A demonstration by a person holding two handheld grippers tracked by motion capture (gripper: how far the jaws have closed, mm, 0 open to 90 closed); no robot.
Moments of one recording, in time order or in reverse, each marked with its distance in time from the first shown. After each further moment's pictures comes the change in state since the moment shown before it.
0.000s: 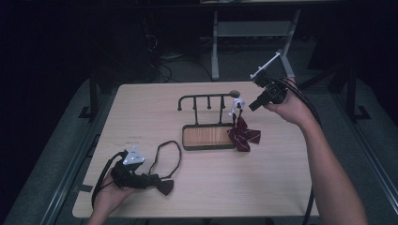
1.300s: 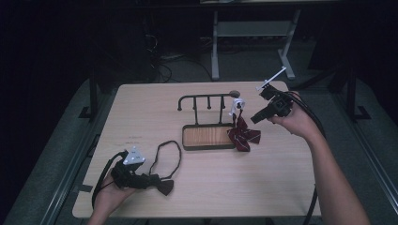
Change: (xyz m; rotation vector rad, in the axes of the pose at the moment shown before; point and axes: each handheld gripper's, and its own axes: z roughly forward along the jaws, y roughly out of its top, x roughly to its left) left arm 0.000 0.000 0.000 0.008 -0.002 0.003; right arm -0.003 -0.036 0.016 -0.014 0.077 0.001
